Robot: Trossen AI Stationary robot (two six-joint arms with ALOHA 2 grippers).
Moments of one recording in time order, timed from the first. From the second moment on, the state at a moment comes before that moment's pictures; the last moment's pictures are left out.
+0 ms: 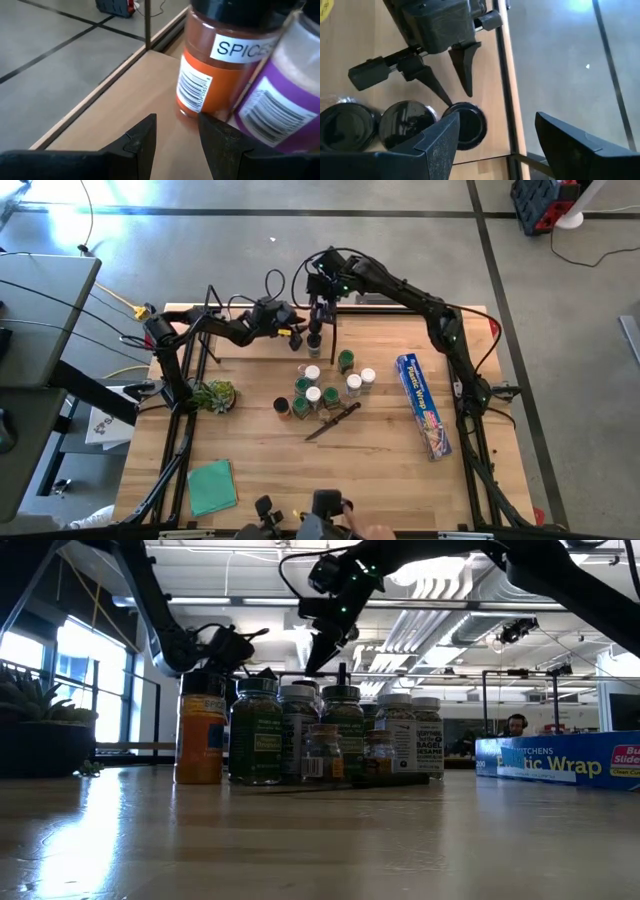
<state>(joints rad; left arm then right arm) 0.70 1.85 0.78 0.60 0.20 0.08 -0.51 2.26 2.36 -1.04 -0.03 -0.50</state>
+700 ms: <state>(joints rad) 0.62 1.56 0.67 0.39 0.20 0.25 -0.34 2.10 2.35 -1.44 0.00 -0.25</state>
